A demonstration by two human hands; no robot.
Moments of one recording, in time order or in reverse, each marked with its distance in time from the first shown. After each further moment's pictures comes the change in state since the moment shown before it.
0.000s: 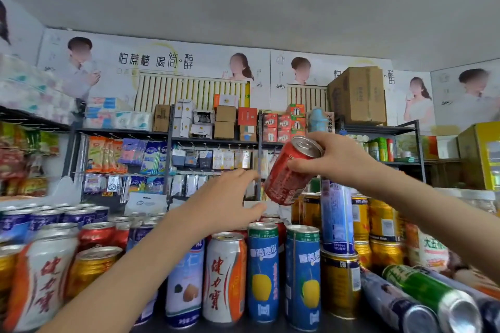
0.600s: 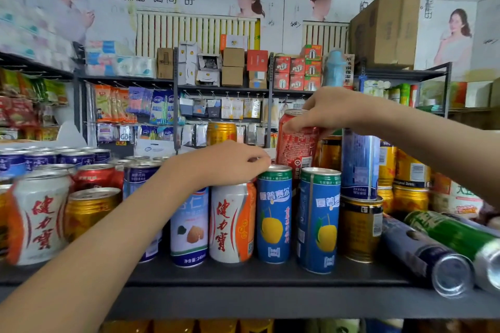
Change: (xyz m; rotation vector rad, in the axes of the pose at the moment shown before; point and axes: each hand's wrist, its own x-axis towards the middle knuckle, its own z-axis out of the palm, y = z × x) left_hand 0.009 -0.021 0.037 -0.103 -0.388 -0.079; right_hand 0.042 0.030 0.049 -0.074 -0.370 0.225
